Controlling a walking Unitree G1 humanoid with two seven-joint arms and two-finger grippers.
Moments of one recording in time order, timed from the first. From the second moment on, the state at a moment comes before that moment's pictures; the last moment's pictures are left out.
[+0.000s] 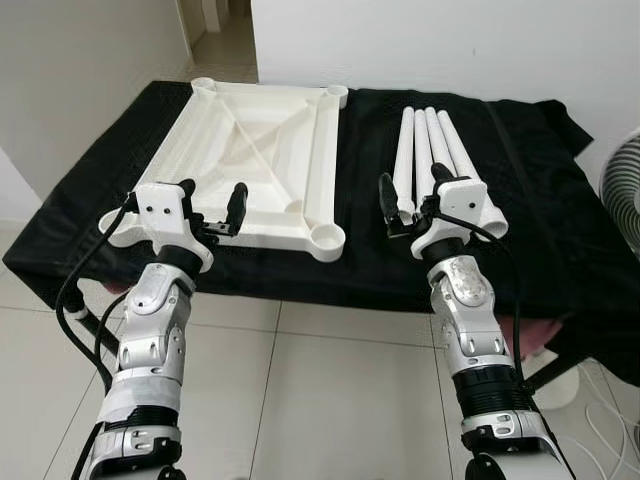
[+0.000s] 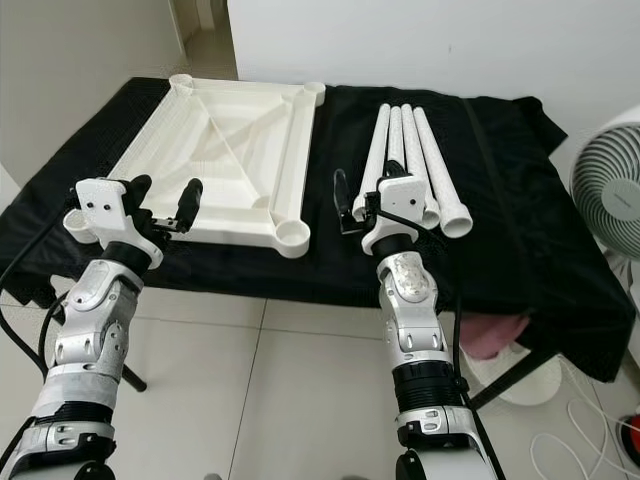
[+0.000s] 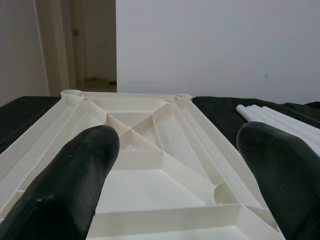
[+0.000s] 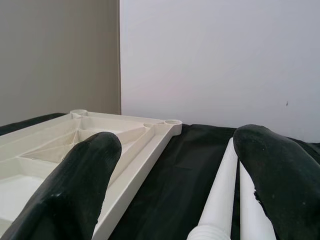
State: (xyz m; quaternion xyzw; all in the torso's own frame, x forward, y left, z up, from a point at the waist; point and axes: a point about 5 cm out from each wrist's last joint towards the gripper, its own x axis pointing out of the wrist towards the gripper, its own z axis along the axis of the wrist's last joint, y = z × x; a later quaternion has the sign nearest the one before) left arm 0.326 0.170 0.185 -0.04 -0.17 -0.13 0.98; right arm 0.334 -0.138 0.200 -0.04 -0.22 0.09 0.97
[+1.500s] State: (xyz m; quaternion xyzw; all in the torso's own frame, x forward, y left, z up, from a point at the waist) left arm 0.323 0.146 0.162 -0.10 -0.05 -0.15 0.98; right arm 0.361 -0.159 0.192 -0.04 -0.06 -0.11 0.99
